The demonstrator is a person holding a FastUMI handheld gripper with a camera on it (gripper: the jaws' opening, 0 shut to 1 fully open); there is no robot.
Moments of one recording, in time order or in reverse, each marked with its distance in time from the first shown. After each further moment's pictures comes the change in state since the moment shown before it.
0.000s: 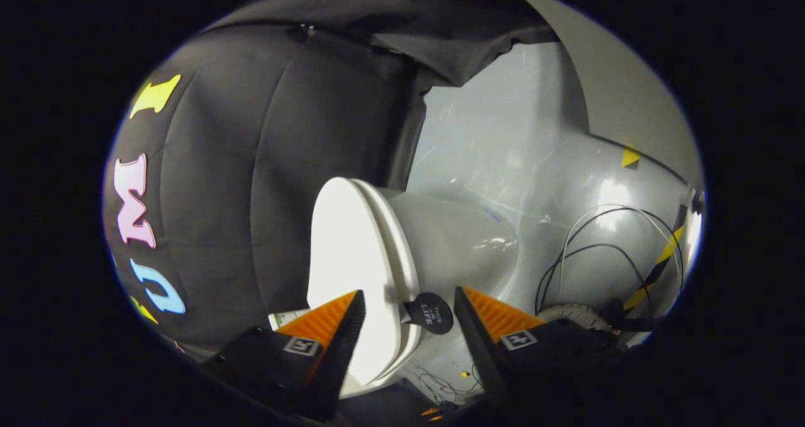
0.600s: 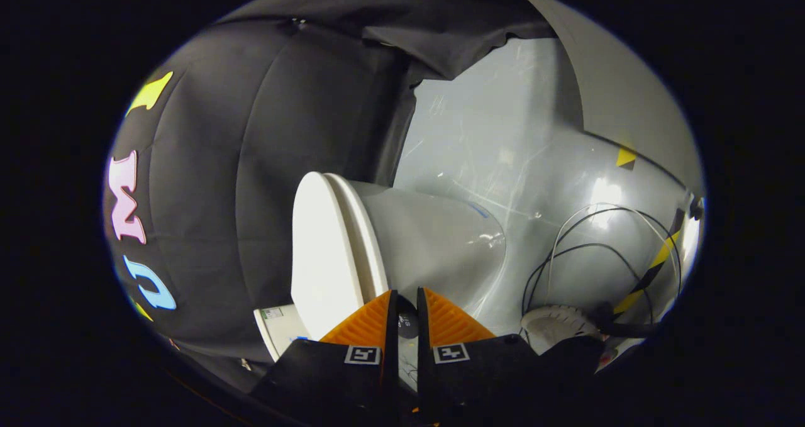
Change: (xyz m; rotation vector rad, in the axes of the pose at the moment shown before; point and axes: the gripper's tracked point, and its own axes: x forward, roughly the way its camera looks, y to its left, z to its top) arm 0.013 -0.023 0.002 0.034 0.016 -0.028
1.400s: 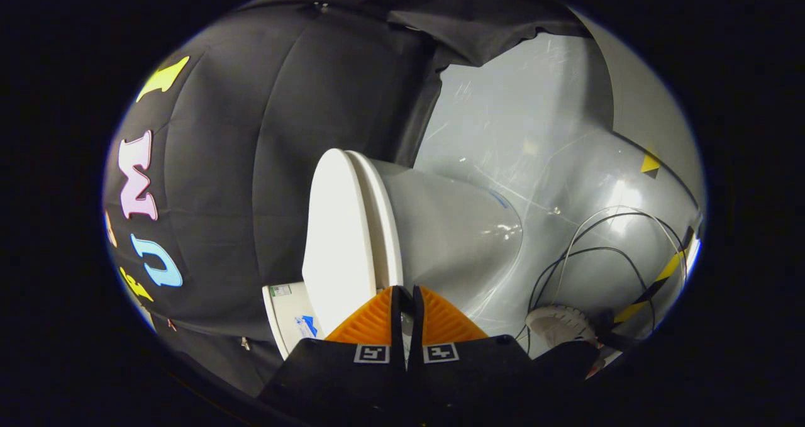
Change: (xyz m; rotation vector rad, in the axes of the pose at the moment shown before) arm -0.008 0.013 -0.016 -0.076 0.105 0.090
